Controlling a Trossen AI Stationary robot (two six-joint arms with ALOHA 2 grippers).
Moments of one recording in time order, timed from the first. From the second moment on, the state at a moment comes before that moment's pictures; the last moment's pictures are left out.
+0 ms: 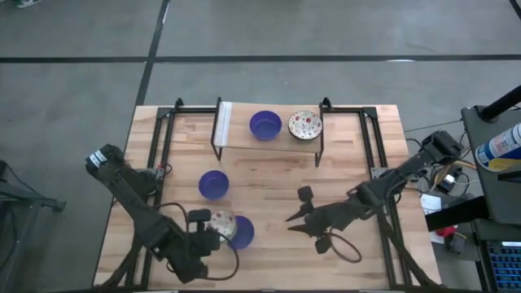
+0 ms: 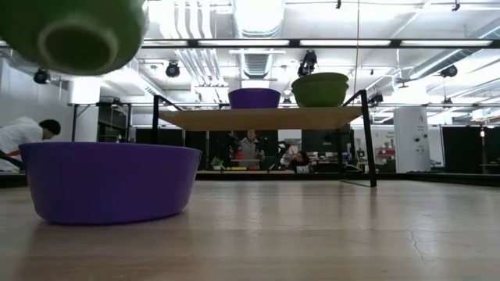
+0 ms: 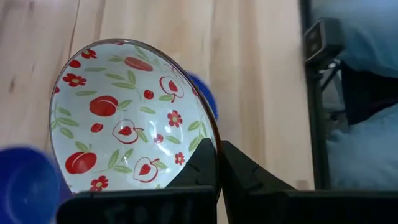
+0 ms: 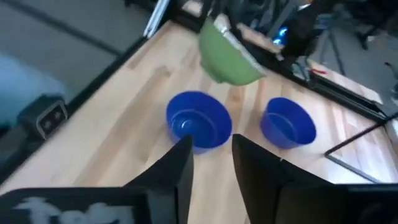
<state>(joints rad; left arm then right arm) -0.81 1.57 1.42 -0.96 -0.42 -0.76 0.55 1.42 1.06 -0.18 0.32 -0.11</state>
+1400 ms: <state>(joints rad) -0.80 1.57 1.45 -0.82 -0.36 -0.53 0.33 2.09 2.07 -0.77 -0.22 -0.56</state>
